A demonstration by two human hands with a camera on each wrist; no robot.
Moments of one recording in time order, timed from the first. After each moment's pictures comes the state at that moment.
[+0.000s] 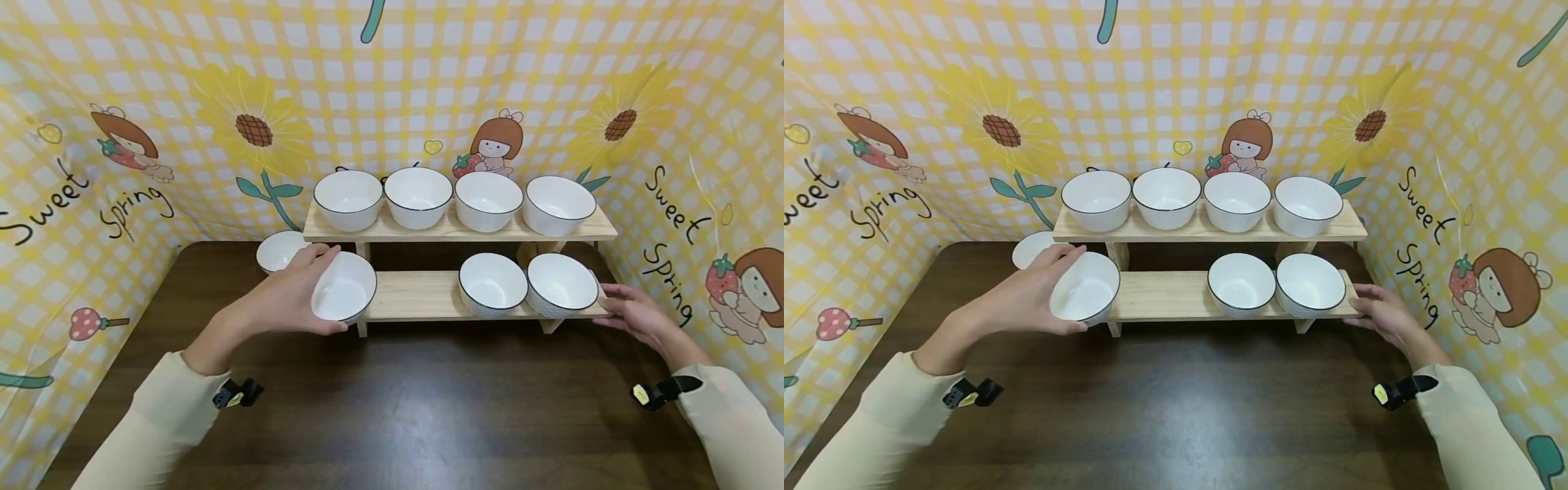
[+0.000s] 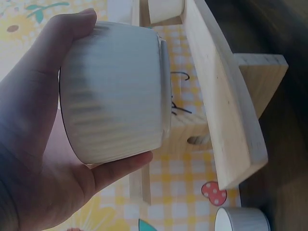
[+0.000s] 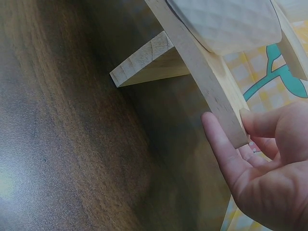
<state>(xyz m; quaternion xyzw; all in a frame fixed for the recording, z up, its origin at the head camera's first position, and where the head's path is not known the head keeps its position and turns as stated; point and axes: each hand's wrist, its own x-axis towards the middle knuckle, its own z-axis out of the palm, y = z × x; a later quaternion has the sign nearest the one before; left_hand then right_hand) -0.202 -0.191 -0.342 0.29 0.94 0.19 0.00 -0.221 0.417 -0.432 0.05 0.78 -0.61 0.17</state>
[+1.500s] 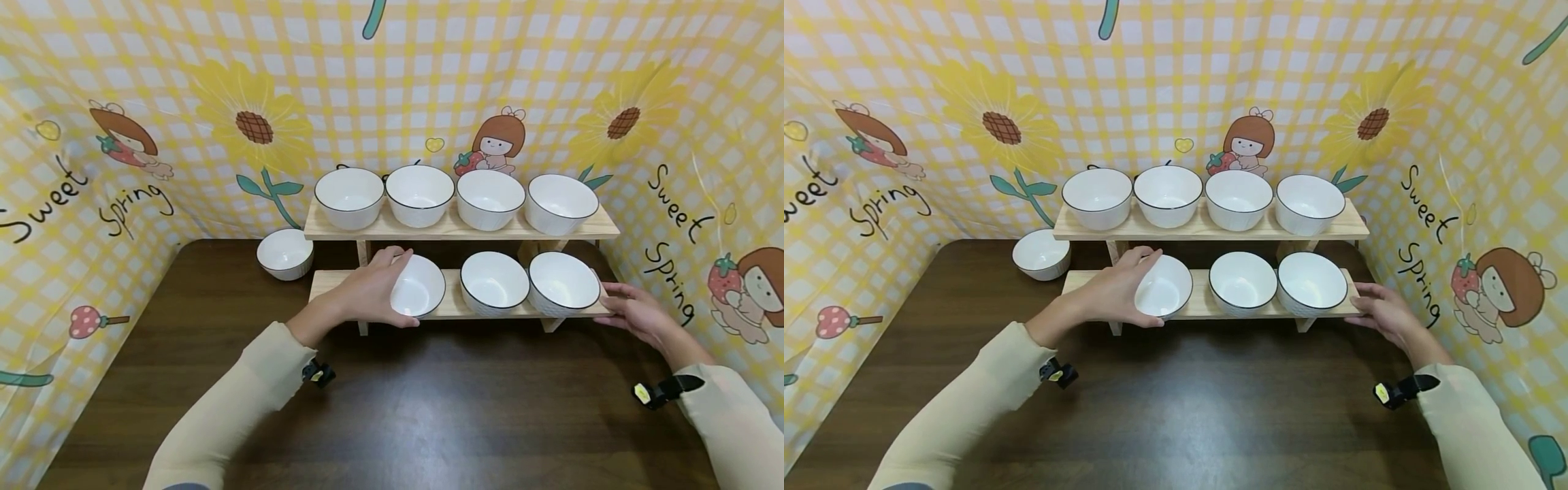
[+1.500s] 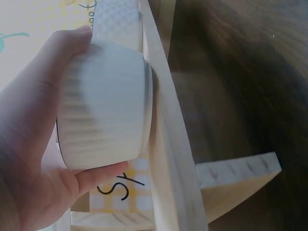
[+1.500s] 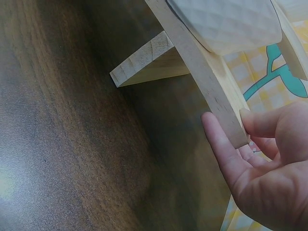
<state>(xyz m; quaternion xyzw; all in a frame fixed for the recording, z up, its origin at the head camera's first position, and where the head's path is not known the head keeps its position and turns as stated) -0.244 -0.090 -0.386 0.34 0.92 0.18 0.03 -0.220 0.417 -0.433 0.05 0.77 -0.62 0.17</state>
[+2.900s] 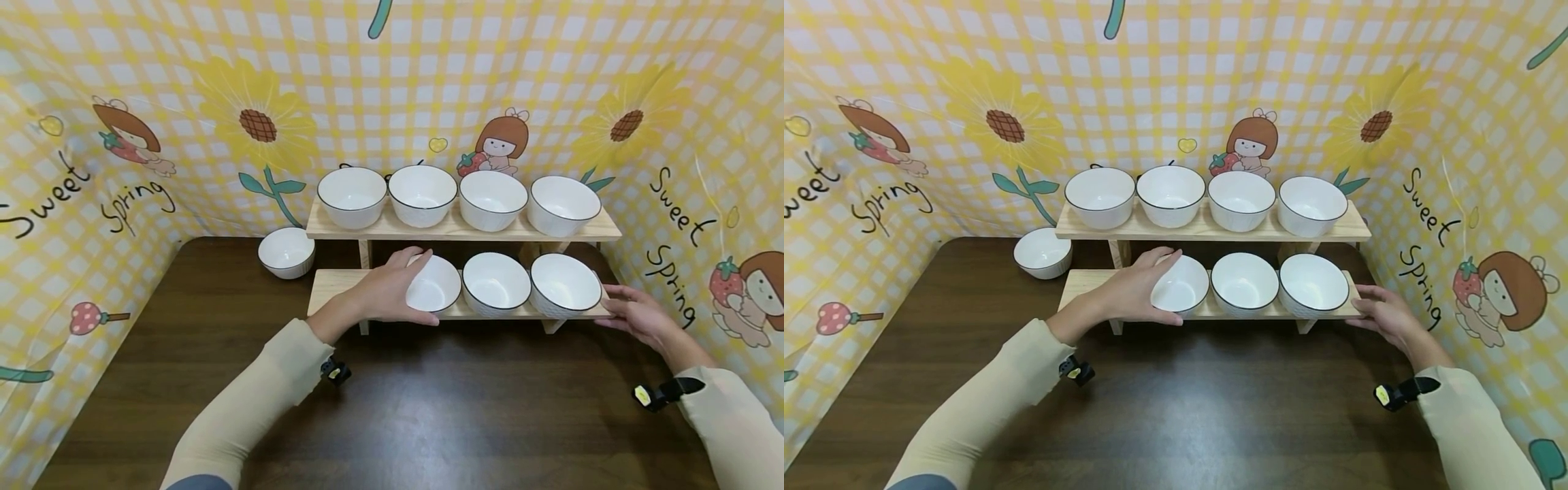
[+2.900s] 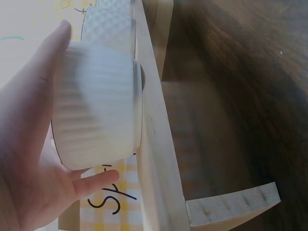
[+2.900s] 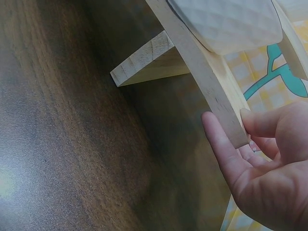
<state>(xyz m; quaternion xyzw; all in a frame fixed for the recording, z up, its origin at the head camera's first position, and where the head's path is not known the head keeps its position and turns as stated) -0.247 -0.068 -0.395 0.33 0.92 0.19 0.04 -0.219 0.415 -0.430 0.06 0.76 -0.62 0.18</state>
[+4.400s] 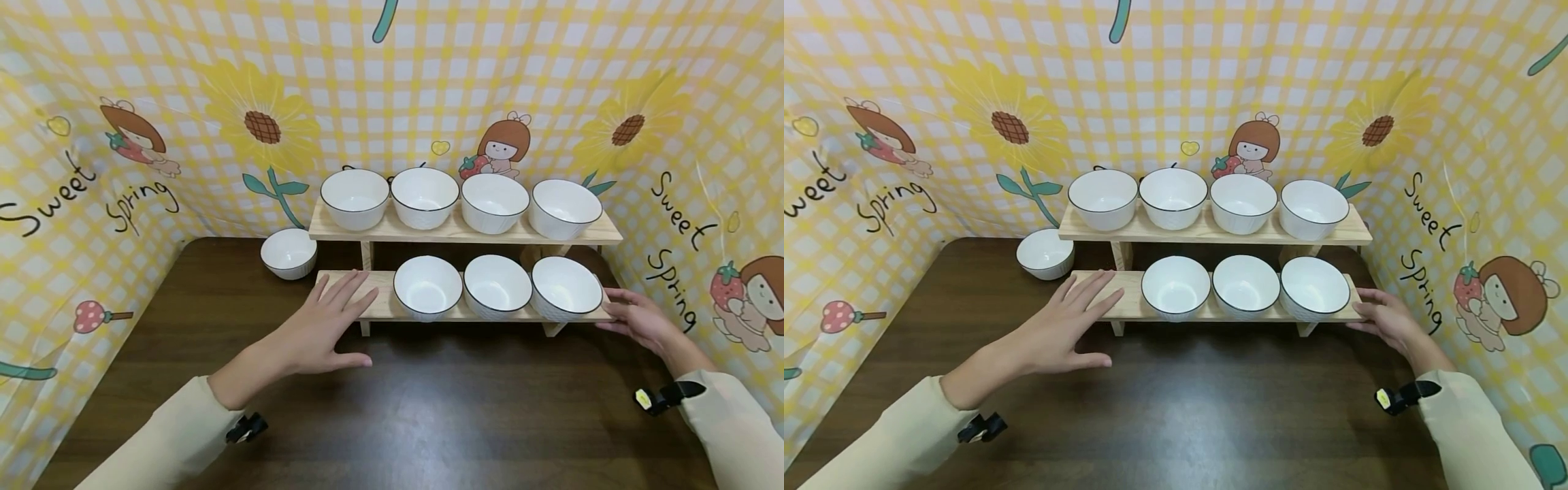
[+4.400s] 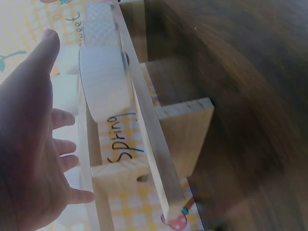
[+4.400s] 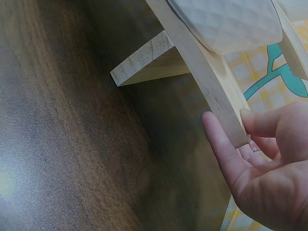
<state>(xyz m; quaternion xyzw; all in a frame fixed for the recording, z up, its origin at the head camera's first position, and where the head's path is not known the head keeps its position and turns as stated) -0.169 -0.167 -0.388 0.39 0.92 0.08 -0.04 -0.219 0.416 -0.433 0.05 0.76 -0.62 0.17</state>
